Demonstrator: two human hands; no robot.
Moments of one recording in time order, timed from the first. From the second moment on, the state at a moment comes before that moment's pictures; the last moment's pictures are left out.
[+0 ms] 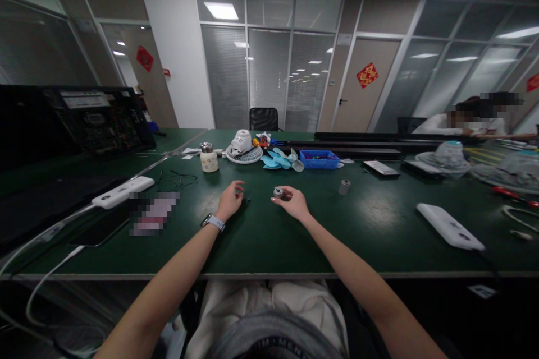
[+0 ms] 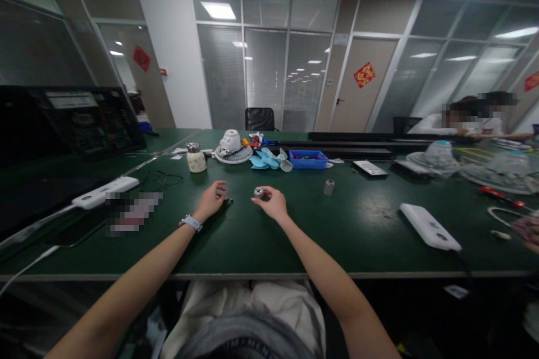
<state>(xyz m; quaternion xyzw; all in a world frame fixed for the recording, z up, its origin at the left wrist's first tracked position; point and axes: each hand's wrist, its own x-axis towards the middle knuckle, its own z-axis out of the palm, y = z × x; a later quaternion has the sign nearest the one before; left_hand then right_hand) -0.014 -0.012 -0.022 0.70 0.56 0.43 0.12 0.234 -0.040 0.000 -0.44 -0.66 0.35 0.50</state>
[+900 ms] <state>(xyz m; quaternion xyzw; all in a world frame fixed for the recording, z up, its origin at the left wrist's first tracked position) -0.014 -0.015 -0.019 0.70 0.57 0.43 0.08 0.234 -0.039 -0.002 -0.46 -0.70 0.29 0.46</state>
